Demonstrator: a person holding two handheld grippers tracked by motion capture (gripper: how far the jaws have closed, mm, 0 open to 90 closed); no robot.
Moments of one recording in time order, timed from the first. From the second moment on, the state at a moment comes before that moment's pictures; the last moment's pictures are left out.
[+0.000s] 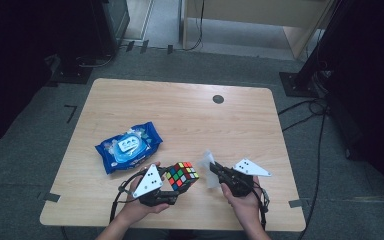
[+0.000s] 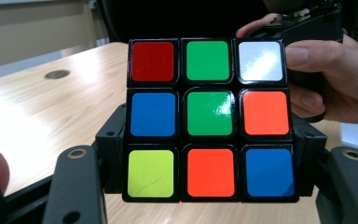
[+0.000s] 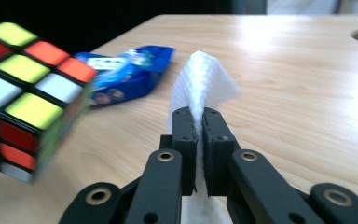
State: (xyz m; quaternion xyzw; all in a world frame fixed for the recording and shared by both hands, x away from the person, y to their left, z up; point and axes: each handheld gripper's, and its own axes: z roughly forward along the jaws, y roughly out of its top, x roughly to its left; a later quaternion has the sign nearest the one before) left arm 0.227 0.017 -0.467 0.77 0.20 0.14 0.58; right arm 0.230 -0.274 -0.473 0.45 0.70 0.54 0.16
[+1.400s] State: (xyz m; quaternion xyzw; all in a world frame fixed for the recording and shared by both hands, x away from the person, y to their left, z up) left arm 0.250 0.012 -0.448 0.77 0.30 0.00 0.57; right arm 0.195 -0.202 -0.485 0.12 0.75 0.52 0.39
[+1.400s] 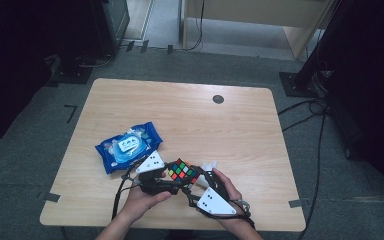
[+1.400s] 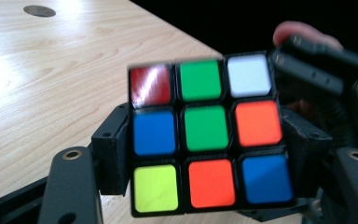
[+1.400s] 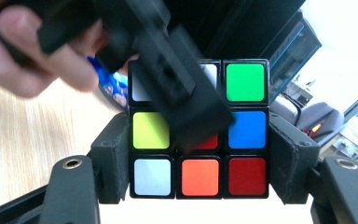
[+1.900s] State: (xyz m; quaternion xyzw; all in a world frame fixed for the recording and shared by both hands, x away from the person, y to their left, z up) left arm 0.250 0.023 -0.439 0.73 0.31 0.04 0.61; right arm 0.218 -0.253 -0.479 0.20 0.74 0.52 0.37
